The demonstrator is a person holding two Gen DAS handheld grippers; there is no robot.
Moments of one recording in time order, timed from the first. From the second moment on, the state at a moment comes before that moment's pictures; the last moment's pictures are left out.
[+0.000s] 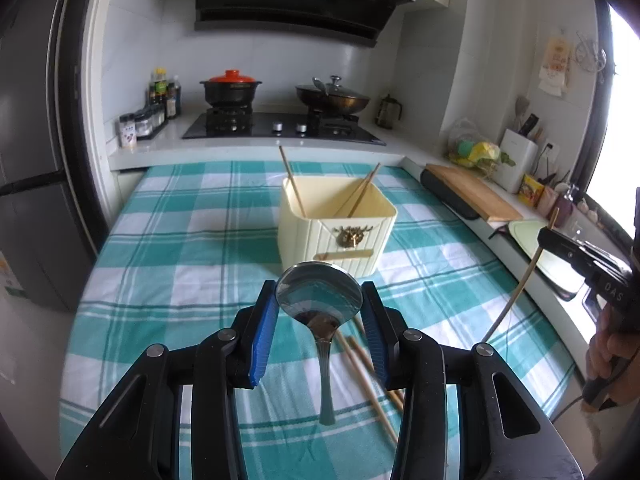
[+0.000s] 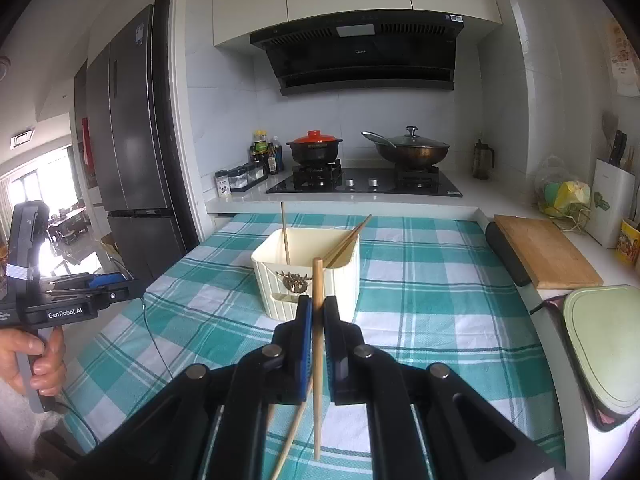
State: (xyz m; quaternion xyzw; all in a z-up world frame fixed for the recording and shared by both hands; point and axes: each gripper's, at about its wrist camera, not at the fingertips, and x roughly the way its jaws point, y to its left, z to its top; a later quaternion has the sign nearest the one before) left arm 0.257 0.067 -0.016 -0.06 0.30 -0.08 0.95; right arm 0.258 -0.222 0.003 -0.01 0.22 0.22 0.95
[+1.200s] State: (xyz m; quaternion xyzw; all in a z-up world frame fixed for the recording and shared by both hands) left arm 0.522 0.057 -0.024 -0.11 0.38 -0.03 0.92; right arm 0.531 -0.137 -0.026 0.06 0.32 0.23 0.92
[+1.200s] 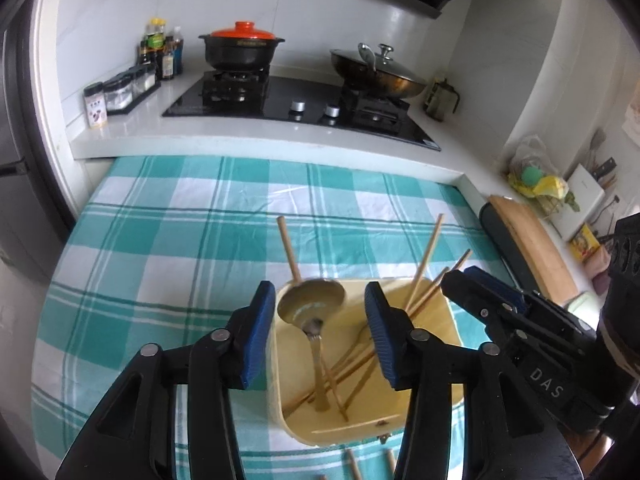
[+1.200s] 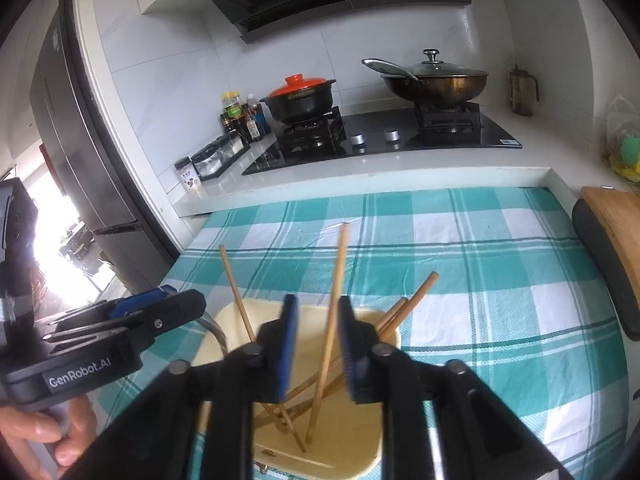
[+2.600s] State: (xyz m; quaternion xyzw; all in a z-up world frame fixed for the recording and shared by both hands) left arm 0.183 0.010 -0.108 -0.06 0.37 -0.03 0.93; right arm 0.175 -0.208 -0.117 -0.02 0.29 0.12 0.95
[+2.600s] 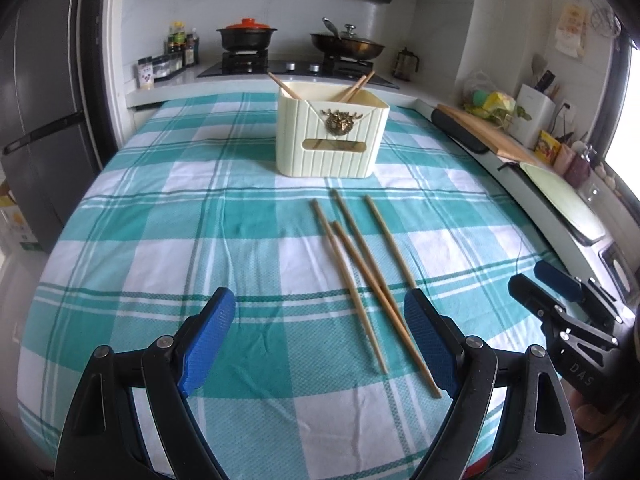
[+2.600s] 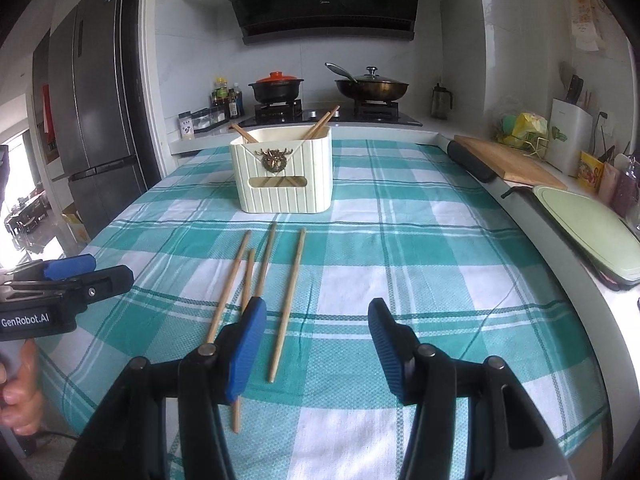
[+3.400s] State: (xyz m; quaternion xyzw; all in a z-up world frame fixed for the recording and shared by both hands) left arm 0.183 0.013 -0.114 -0.06 0.36 0.00 0.93; right arm 0.175 -0.202 -0.124 -0.03 0.29 0.12 0.95
